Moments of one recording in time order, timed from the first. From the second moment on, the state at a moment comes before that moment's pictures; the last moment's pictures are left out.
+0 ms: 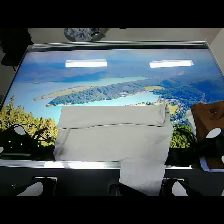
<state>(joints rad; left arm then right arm) 0.32 -1.21 0.56 1.34 -1.40 -1.35 -0.53 -1.09 0.55 -1.26 1.61 0.95</state>
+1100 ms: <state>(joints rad) 0.30 -1.18 0.86 1.21 -1.28 -1.33 -0.49 -1.10 0.78 -0.97 1.50 0.91</state>
